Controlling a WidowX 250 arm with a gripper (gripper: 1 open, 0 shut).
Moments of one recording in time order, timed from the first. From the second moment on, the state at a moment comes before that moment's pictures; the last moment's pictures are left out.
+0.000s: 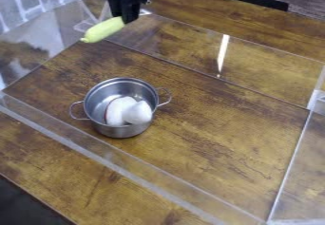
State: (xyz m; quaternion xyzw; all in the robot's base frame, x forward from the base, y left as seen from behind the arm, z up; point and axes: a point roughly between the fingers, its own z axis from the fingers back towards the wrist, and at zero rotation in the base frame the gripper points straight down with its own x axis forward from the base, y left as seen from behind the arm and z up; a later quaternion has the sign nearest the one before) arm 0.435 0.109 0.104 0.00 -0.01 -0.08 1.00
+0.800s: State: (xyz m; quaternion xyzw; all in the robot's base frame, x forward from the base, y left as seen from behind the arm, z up) arm 0.449 0.109 0.116 -0.02 0.01 -0.15 0.99
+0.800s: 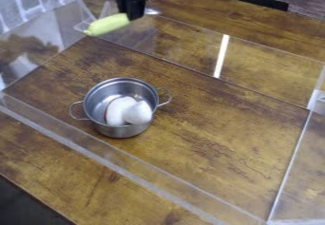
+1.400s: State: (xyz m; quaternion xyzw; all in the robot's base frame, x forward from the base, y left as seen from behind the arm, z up) arm 0.433 0.100 0.106 -0.03 0.01 -0.18 0.98
